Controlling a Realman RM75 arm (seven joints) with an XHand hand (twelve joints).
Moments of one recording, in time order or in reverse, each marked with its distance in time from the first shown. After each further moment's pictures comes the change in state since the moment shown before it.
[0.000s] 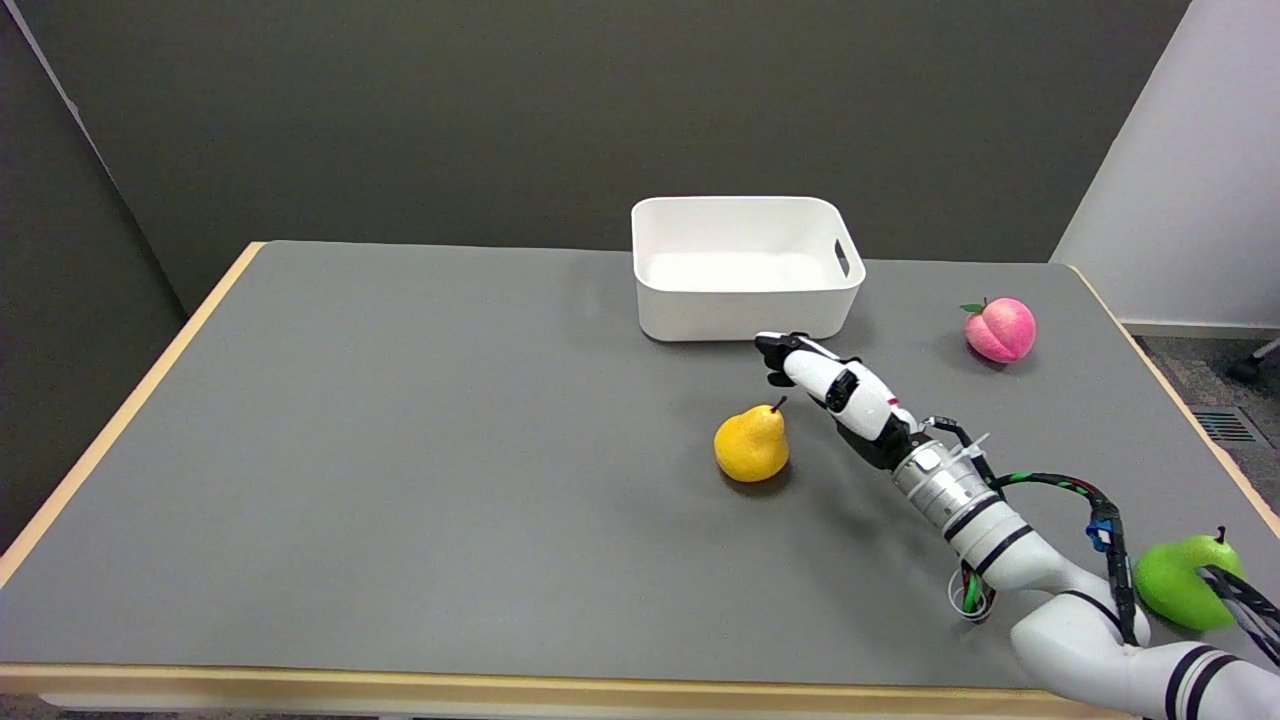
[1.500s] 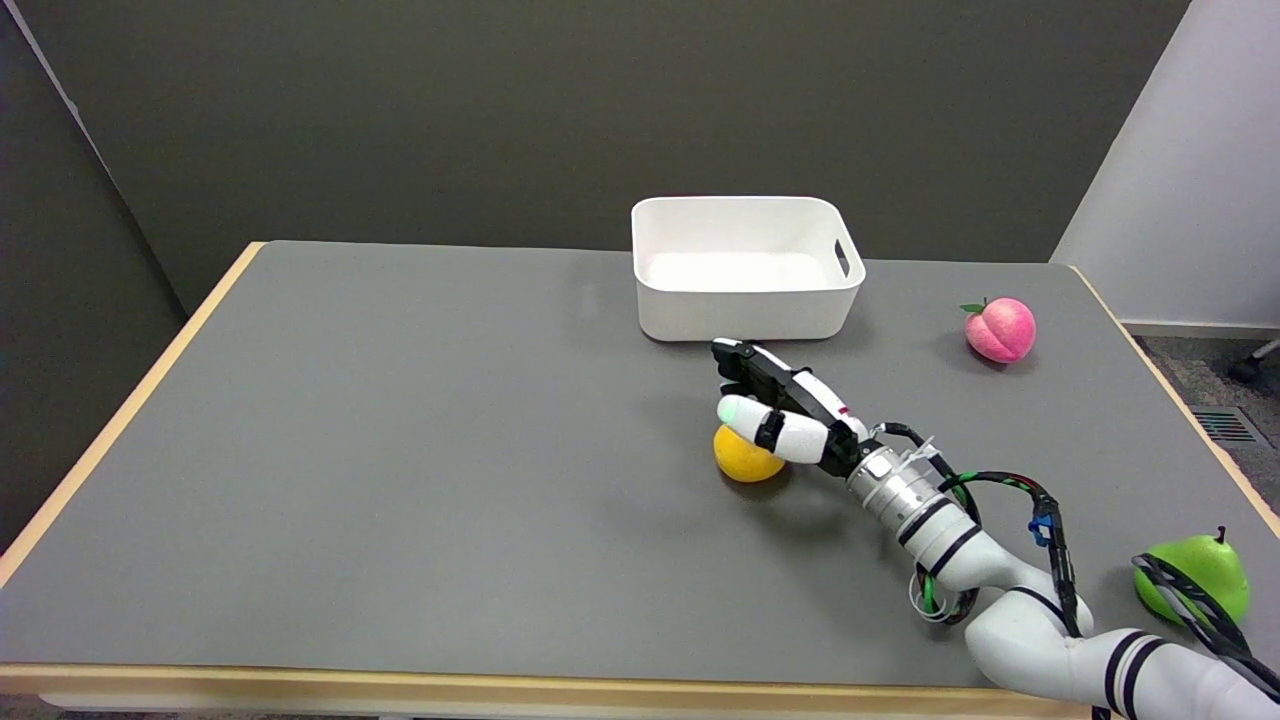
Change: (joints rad) arm 0.119 -0.060 -0.122 -0.116 -0.061 0.045 0.036
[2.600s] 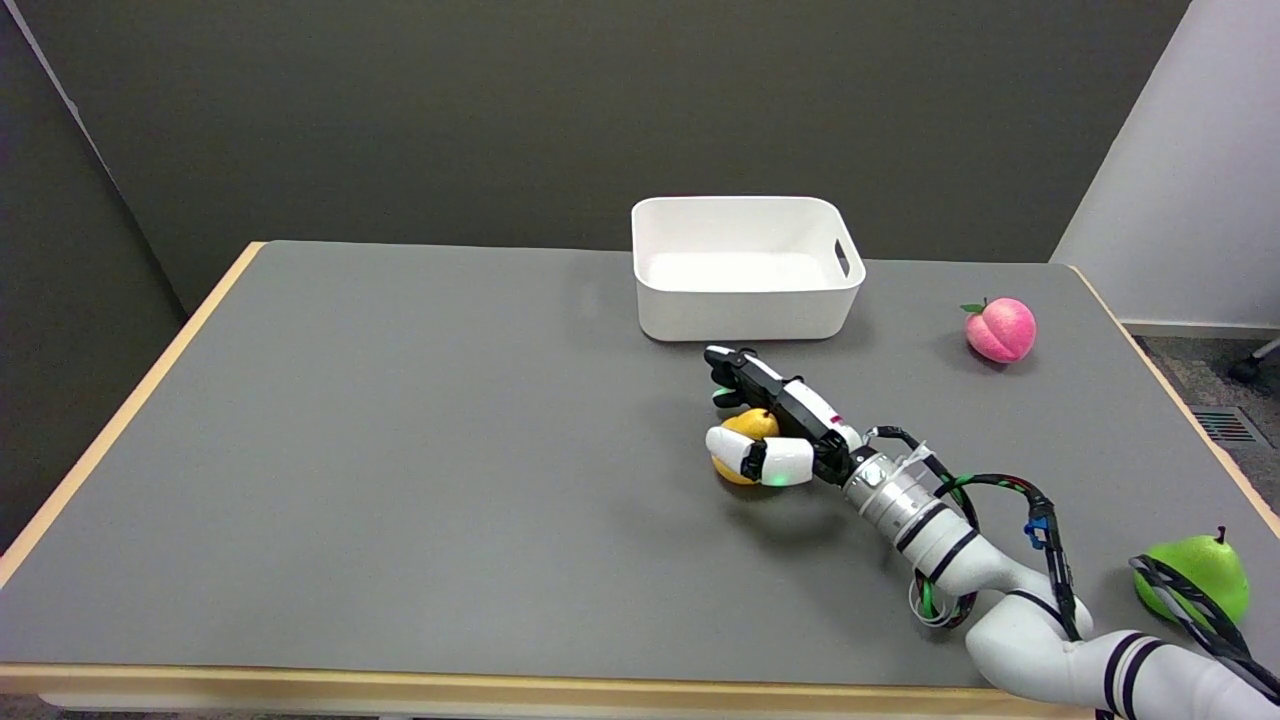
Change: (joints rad) arm 0.004 0.000 -0.015 -0.018 -0.051 0.015 0.003
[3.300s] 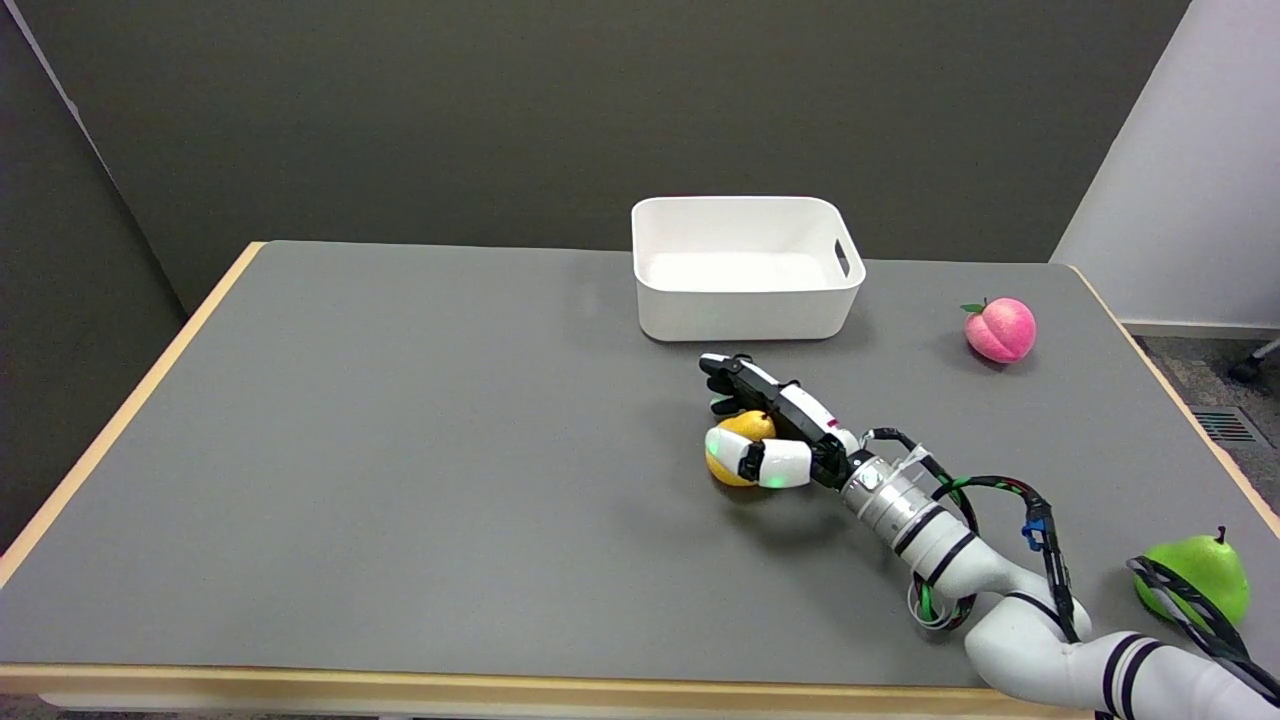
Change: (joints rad) arm 0.001 -0.002 -0.008 -0.003 -0.004 -0.004 0.000
